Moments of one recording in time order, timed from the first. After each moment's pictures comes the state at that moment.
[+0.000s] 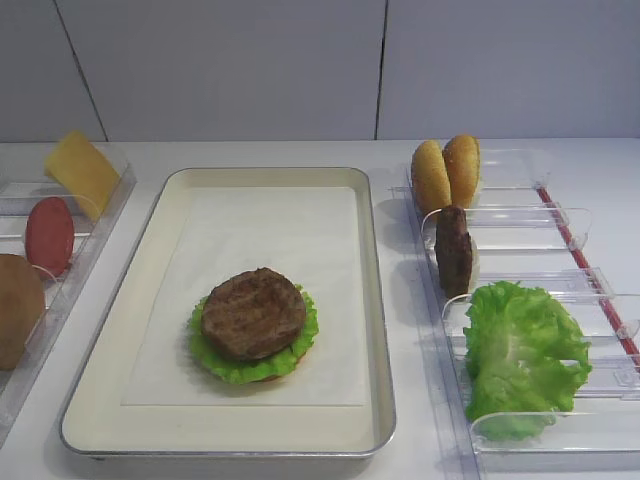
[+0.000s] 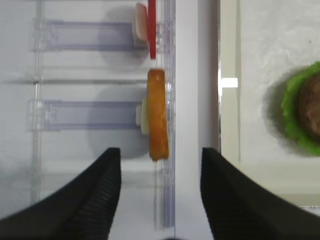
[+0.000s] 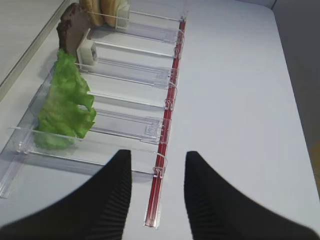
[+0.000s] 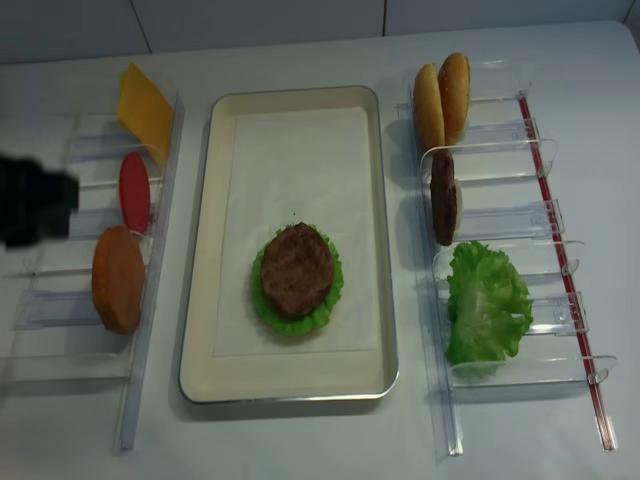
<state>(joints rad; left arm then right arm) -0.04 1.12 -1.14 0.00 1.23 -0.03 0.02 -0.02 -0.47 0.09 1.13 -0.17</state>
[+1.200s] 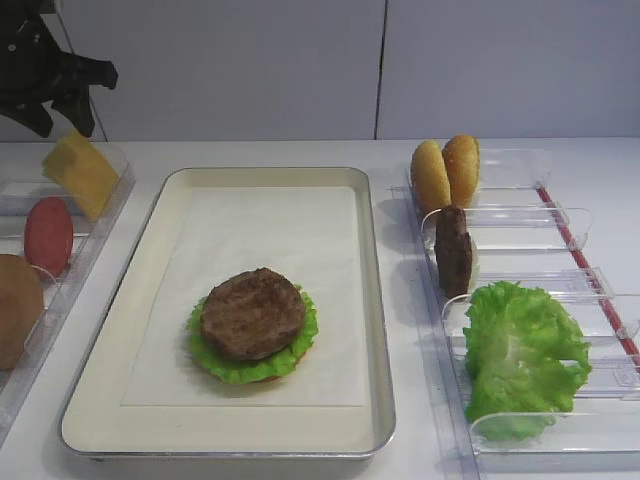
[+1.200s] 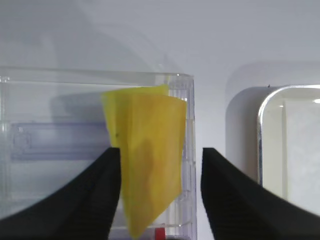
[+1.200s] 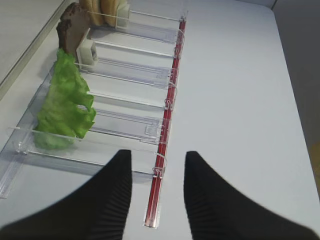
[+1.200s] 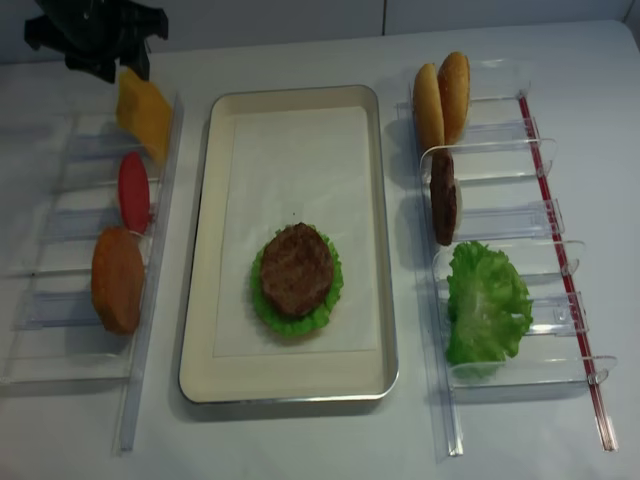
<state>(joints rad) -0.02 1.96 -1.78 -0.01 1.06 0.01 0.02 -0.02 -0.47 0.09 1.13 -0.18</state>
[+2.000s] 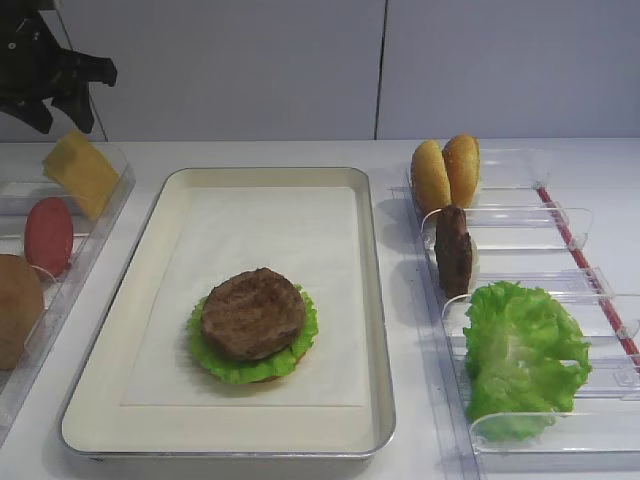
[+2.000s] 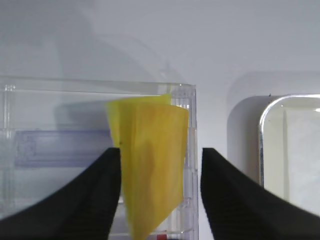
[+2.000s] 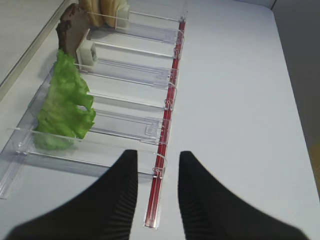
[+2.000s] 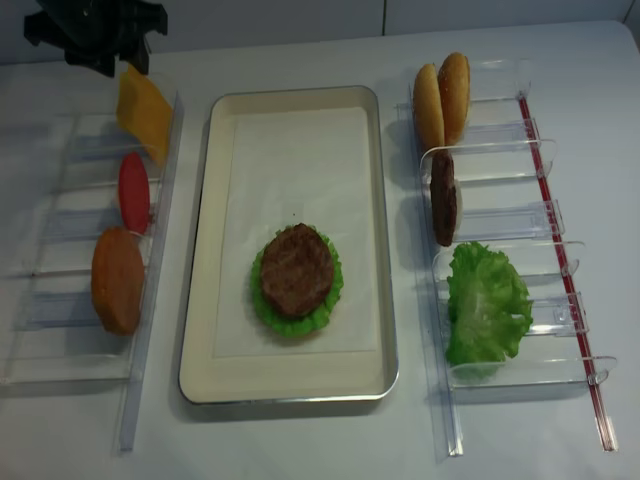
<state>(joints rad) -0.02 1.96 -1.78 0.00 1.04 0.01 0.02 -0.02 -0.47 0.09 1.13 -0.17</state>
